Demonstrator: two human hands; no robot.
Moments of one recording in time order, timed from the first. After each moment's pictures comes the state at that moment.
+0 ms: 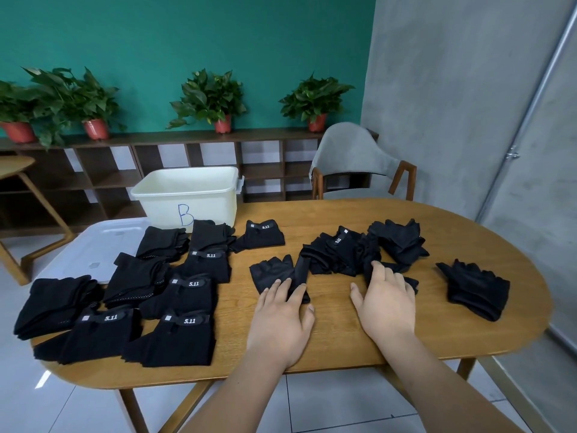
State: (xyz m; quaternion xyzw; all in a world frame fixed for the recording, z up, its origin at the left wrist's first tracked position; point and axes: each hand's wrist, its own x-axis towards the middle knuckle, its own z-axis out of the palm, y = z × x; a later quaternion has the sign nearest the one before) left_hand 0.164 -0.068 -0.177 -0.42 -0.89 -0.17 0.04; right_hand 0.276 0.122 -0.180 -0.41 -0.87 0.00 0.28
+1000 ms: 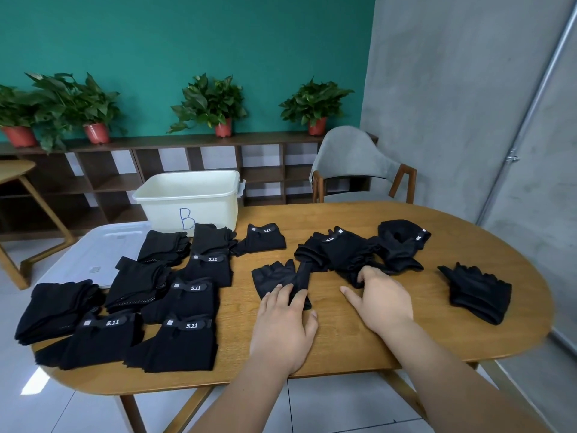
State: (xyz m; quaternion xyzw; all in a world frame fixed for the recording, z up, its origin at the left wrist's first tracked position) left_hand 0.169 -0.071 -0.174 -0.41 -0.89 -0.18 0.06; right_hand 0.268 0.135 -0.164 -0.35 -0.91 0.05 0.22
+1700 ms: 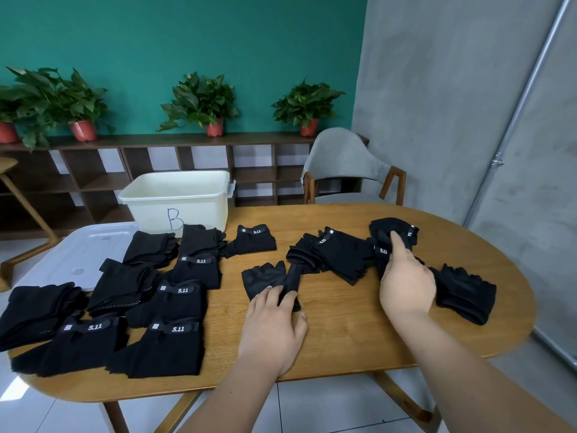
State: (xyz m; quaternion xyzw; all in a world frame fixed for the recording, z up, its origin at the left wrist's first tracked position) left_hand 0.168 -0.069 -0.172 -0.41 -0.89 -0.18 0.06; right_hand 0.283 0.175 -0.139 -0.44 -0.82 0.00 0.37
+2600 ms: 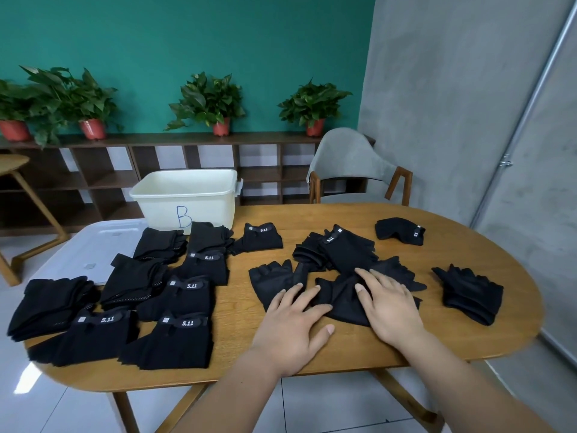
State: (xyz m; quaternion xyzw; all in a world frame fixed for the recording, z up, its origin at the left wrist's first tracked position) left_hand 0.169 -0.068 -0.172 -0.56 -0.82 -0.15 0.05; right_hand 0.295 0.154 -0.180 -0.34 -0.92 0.09 0.16
